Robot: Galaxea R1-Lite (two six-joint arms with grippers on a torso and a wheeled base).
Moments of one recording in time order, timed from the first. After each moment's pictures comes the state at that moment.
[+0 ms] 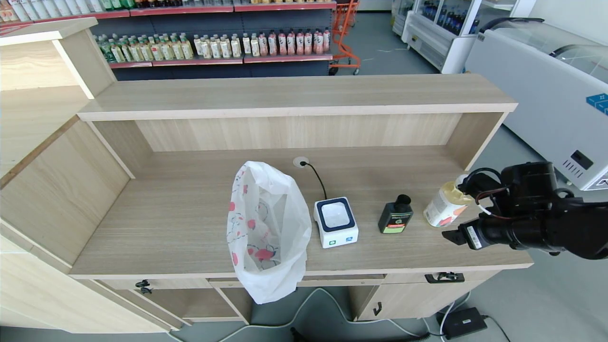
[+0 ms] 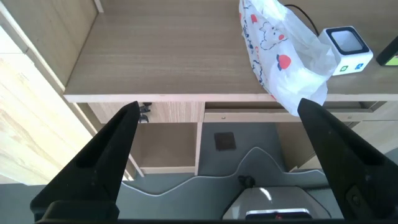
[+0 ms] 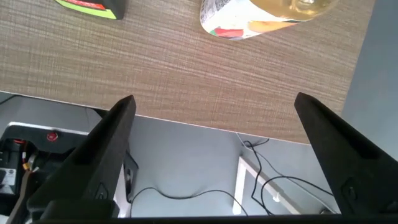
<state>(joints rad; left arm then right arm) -0.01 0.00 0.00 0.01 -0.04 -0.03 0.07 1.81 -0.81 -0.34 -0.10 -0.33</state>
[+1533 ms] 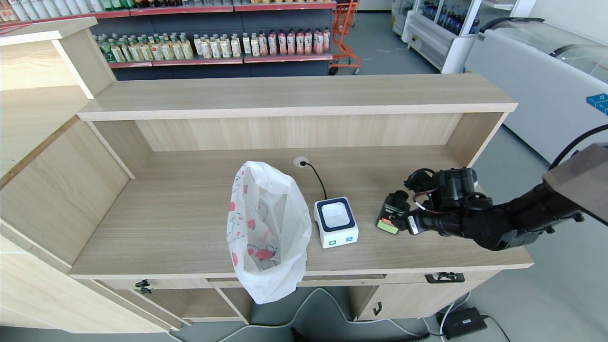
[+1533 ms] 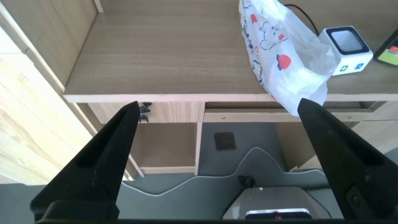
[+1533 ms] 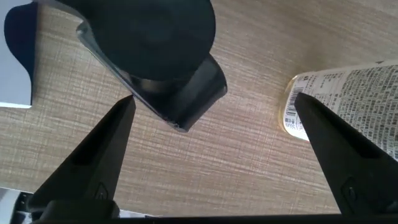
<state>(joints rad) -0.01 0.00 0.00 0.01 -0.04 -0.03 0.22 2.13 -1.03 -0.55 -0.09 -0.25</state>
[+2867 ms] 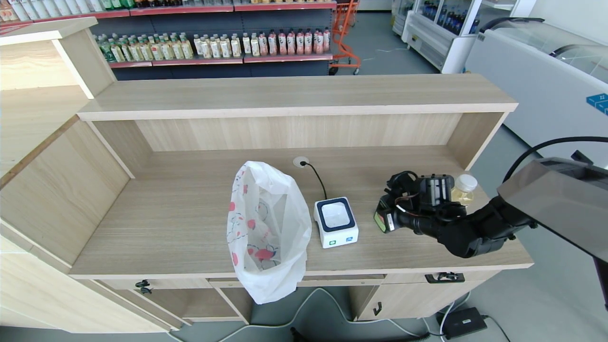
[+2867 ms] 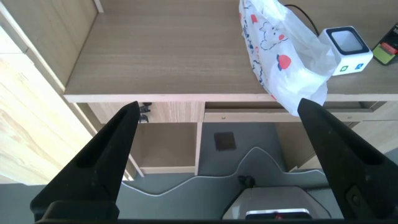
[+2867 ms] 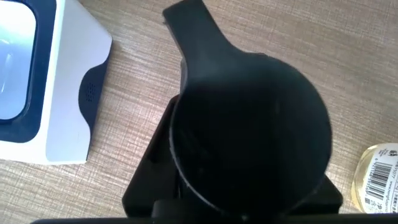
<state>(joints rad) -0.01 0.00 0.00 0.01 -0.04 -0.03 0.26 2.28 -1.10 -0.78 0.03 -0.20</state>
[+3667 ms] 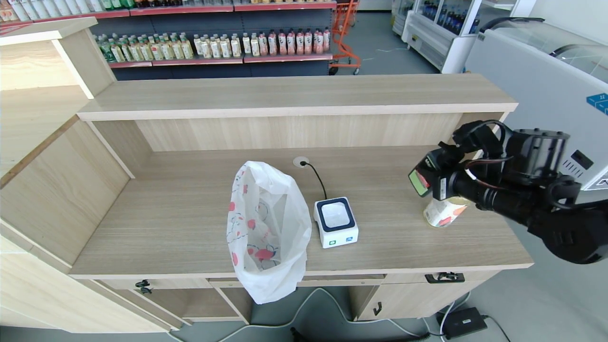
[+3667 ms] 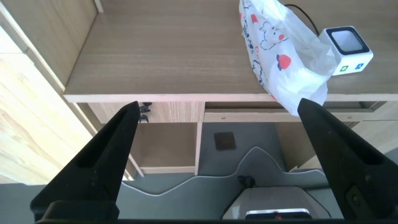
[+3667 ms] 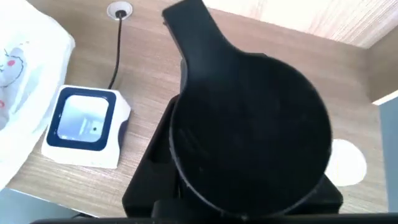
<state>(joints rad) -0.01 0.00 0.00 0.01 -0.04 -0.03 0.22 1.76 -0.80 -0.83 0.04 -0.22</state>
